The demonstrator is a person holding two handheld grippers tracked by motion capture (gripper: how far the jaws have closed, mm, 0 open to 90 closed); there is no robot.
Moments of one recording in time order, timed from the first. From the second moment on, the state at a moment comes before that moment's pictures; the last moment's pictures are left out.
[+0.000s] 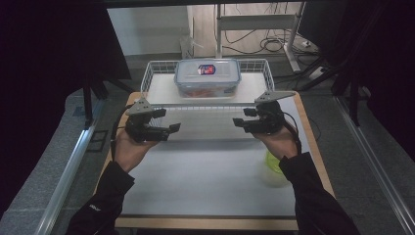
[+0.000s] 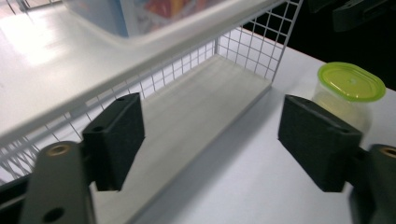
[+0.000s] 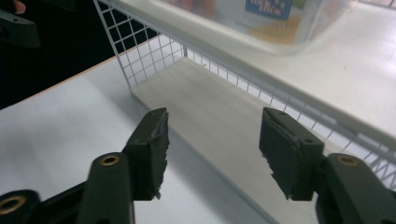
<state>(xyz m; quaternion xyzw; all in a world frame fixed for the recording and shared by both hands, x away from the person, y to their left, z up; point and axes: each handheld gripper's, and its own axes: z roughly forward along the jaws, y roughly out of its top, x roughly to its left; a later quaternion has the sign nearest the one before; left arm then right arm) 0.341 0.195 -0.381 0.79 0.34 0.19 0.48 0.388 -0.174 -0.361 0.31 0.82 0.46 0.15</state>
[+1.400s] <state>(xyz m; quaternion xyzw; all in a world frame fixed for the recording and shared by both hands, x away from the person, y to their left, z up) 0.252 0.177 -0.494 0.80 0.34 0.17 0.46 0.297 -0.190 -0.459 0.29 0.83 0.46 0.15</state>
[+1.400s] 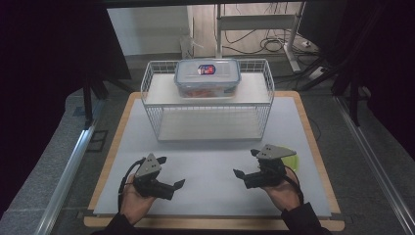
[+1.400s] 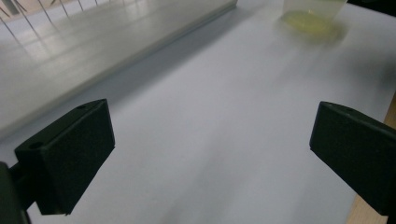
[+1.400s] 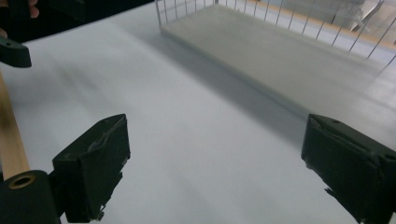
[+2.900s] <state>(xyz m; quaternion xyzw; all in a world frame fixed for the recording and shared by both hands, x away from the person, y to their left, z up) 0.238 0.183 -0.512 0.82 0.34 0.21 0.42 0.282 -0.274 -0.446 0.41 0.78 0.39 0.25</state>
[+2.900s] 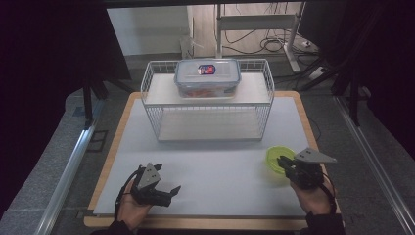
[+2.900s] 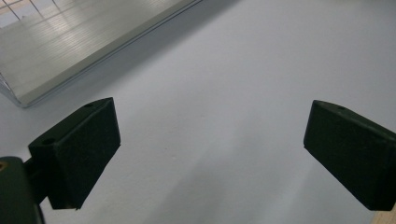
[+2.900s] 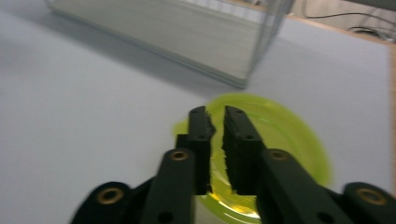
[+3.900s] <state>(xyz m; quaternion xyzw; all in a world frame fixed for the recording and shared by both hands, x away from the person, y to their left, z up) 0.242 0.182 -0.517 0.82 0.34 0.20 0.40 0.335 -0.336 -0.503 0.51 0.77 0.34 0.19</state>
